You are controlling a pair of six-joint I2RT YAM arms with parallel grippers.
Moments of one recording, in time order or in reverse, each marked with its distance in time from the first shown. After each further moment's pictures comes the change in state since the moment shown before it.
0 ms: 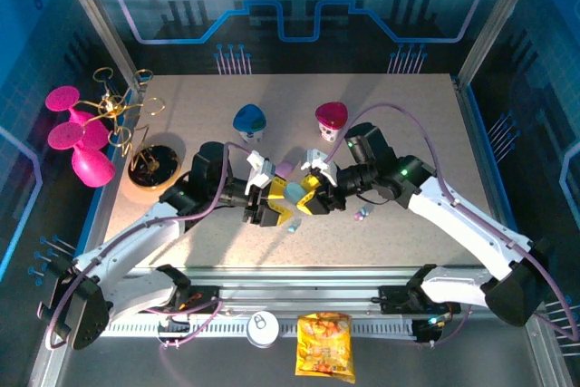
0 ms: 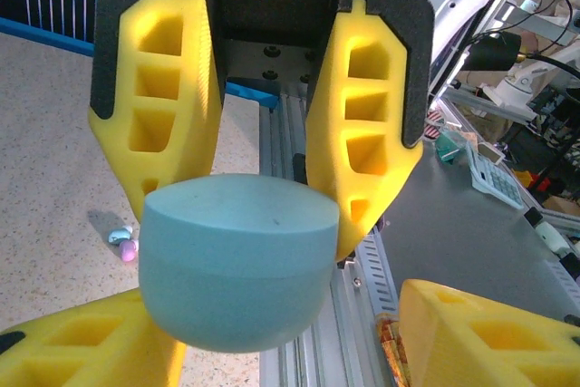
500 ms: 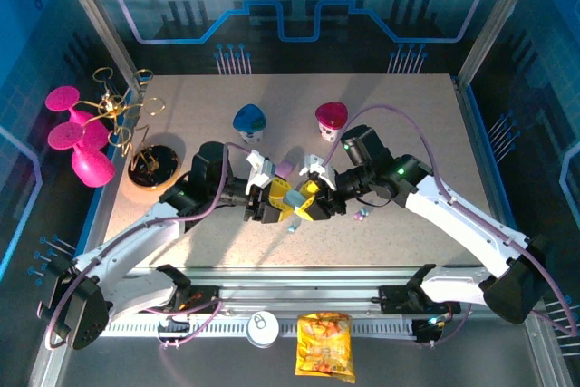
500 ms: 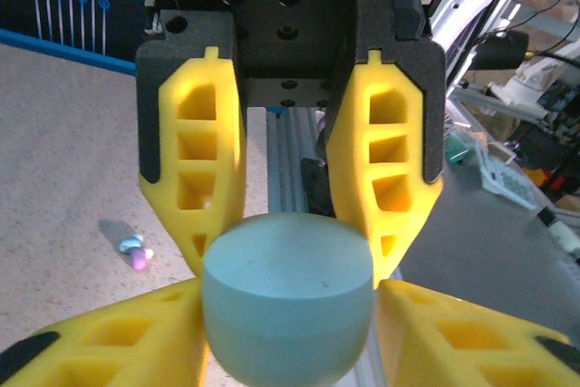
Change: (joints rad) left arm -0.004 0.000 0.000 0.023 -0.019 0.008; right arm 0.011 0.015 0.005 -0.061 -0.026 -0.018
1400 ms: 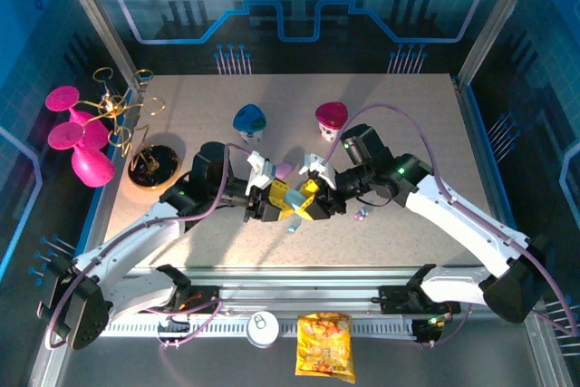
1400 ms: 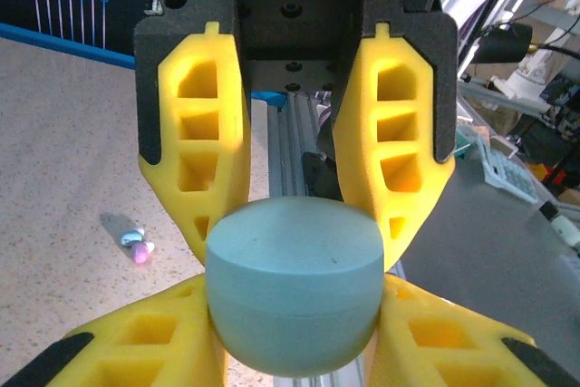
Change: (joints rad) left arm -0.002 0.001 0.002 -0.027 0.000 0.026; right arm 0.000 0.003 0.011 -0.007 -0.002 0.019
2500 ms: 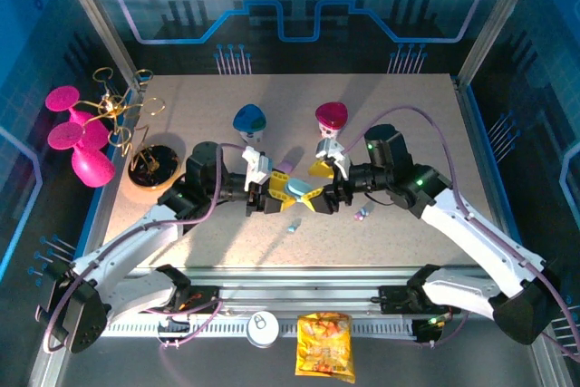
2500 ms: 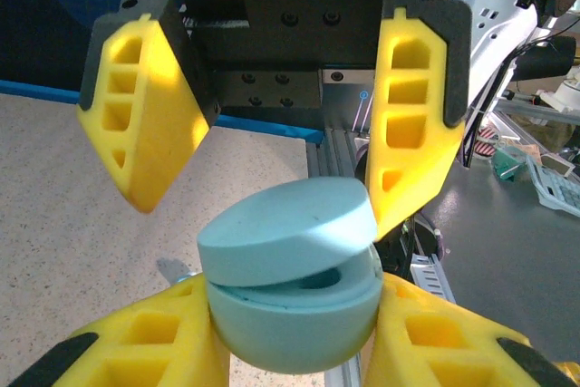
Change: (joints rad) left arm 0.001 -0.023 -0.015 0.155 -0.072 -0.026; right arm -0.089 -0.140 -0.122 0.249 0.075 0.174
